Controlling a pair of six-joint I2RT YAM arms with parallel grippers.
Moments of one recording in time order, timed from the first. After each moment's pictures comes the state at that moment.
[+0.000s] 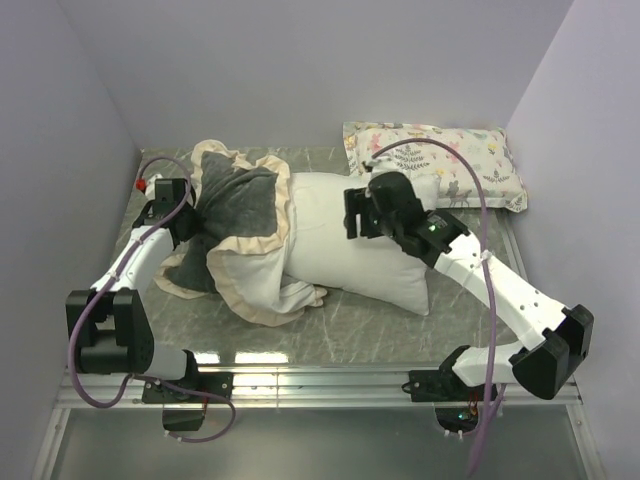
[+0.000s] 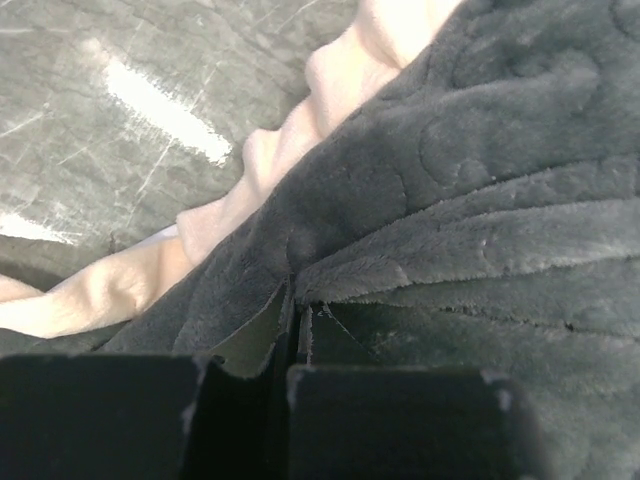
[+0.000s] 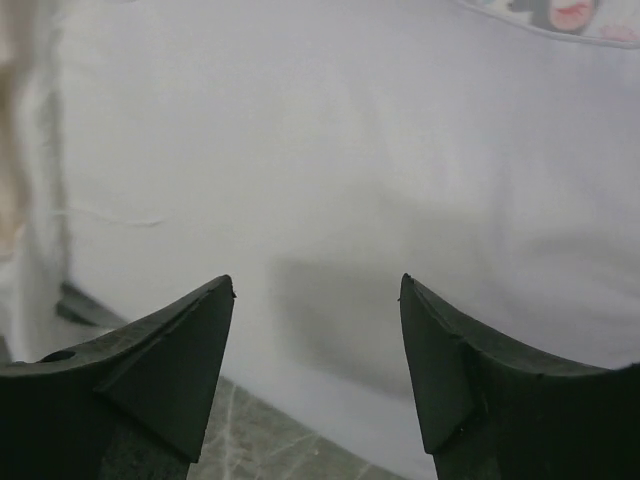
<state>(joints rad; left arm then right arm) 0.02 1.41 0.99 -0.38 -0.18 -0.70 0.66 1.30 1.28 -0.61 0.23 0.33</state>
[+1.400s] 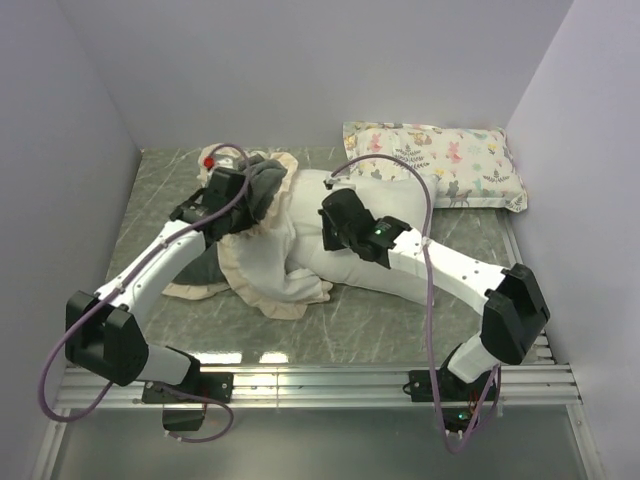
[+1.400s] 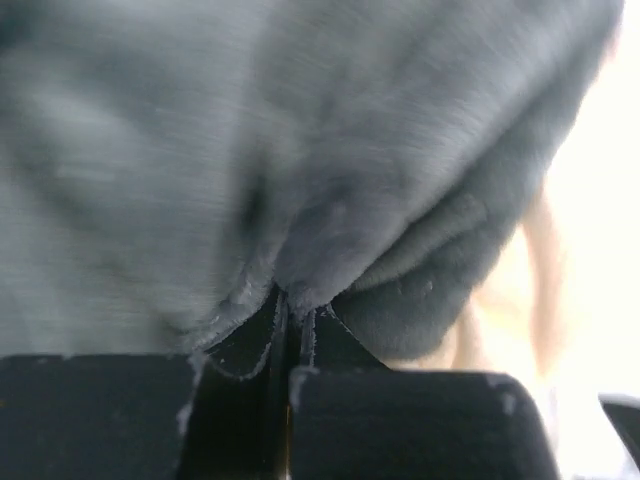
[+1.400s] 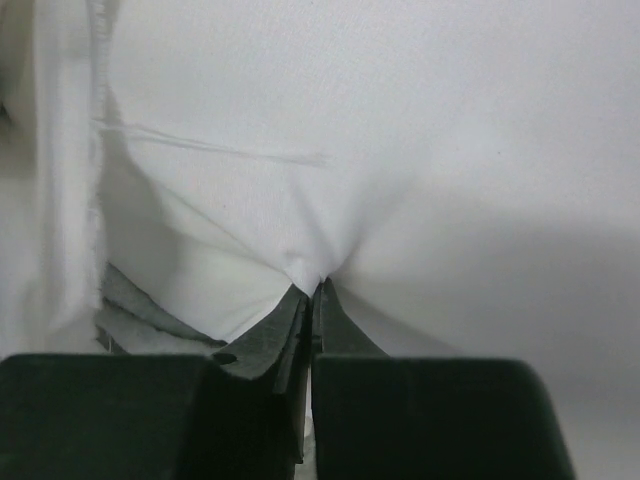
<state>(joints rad) -0.43 1.40 1.17 -0.56 -0.23 -0.59 0.81 1.55 1.23 -0.40 0.28 0.45</state>
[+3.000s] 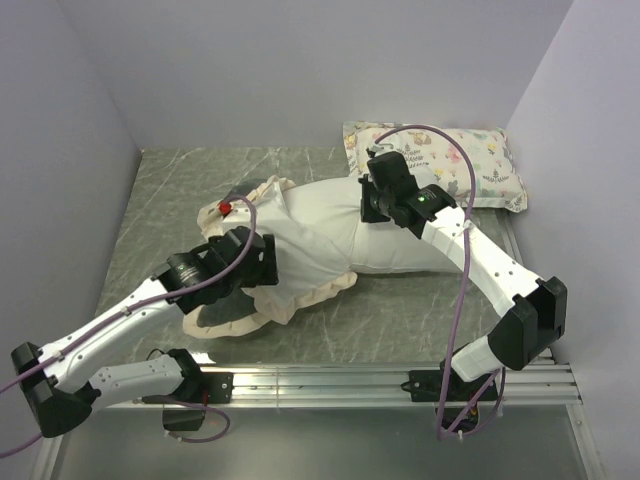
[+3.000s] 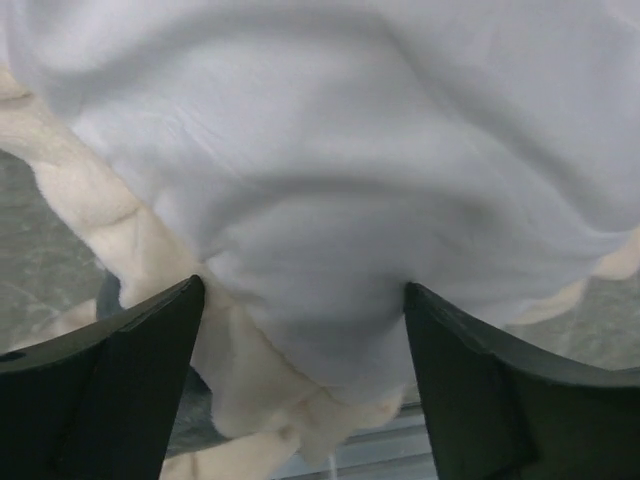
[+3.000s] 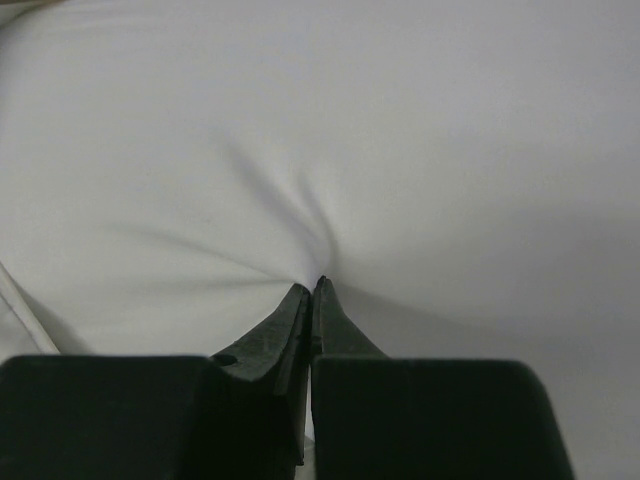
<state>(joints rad) -0.85 1.00 1.03 -0.84 -0.43 -0.71 0.56 1.48 1.41 -0.68 0.18 0.37</state>
